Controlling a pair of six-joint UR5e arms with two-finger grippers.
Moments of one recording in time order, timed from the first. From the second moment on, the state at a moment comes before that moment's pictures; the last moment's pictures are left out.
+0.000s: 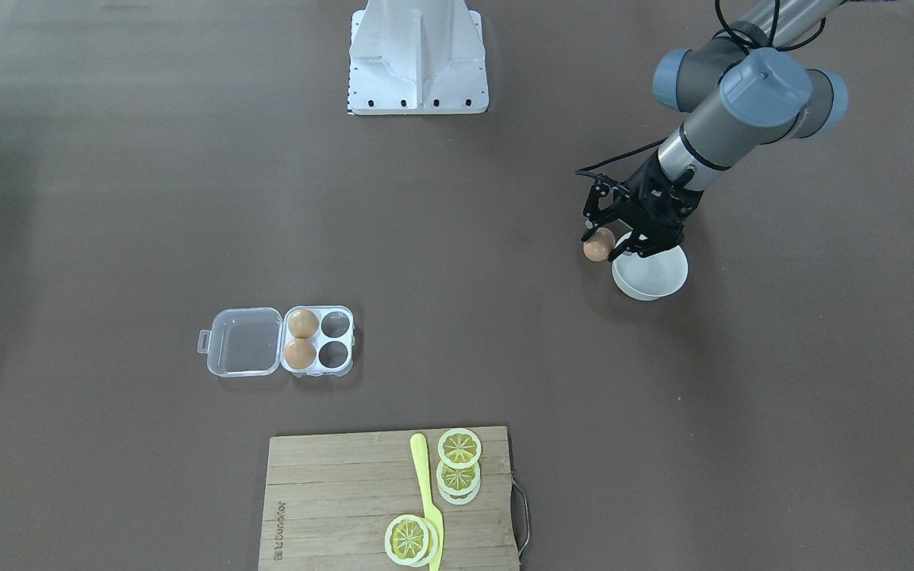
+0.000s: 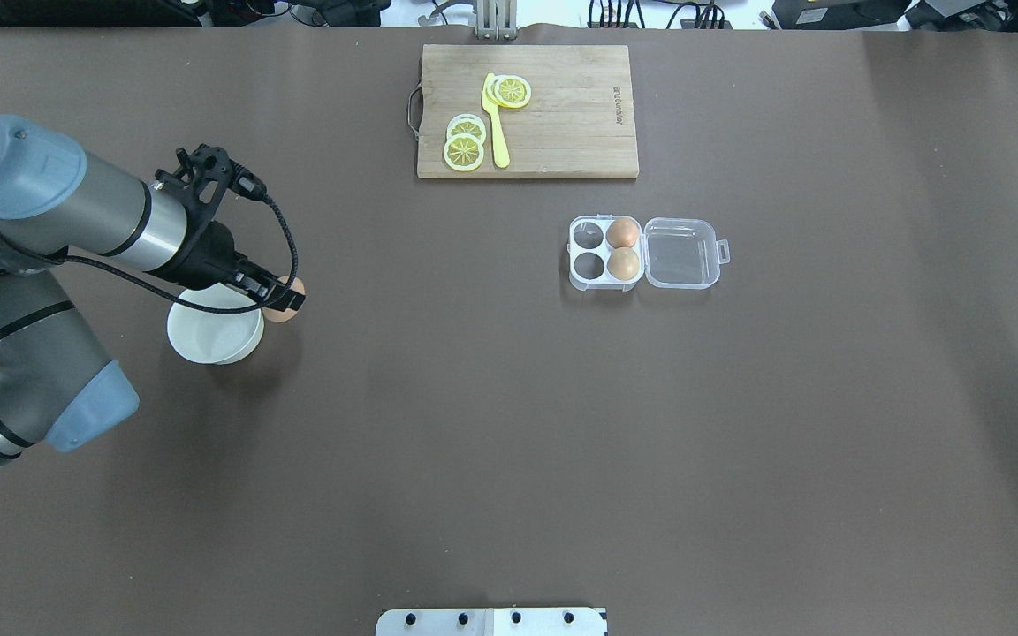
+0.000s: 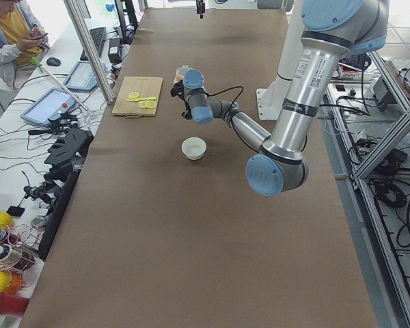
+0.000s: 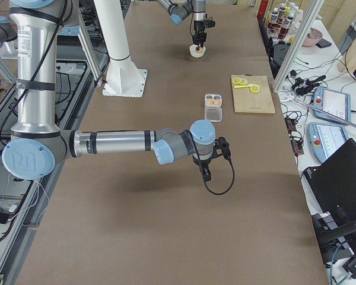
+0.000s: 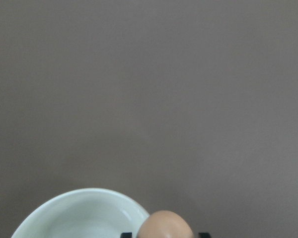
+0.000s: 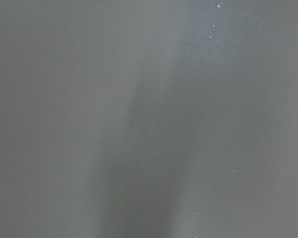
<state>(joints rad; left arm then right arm) -0.77 -1.96 -1.74 -2.16 -2.17 -0.65 1.37 -1.64 1.70 -1.26 2.40 0.11</state>
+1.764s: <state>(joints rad) -0.39 -2.28 -1.50 -2.53 -1.39 -0.64 1.32 -1.62 1.75 -1.26 2.39 0.27</state>
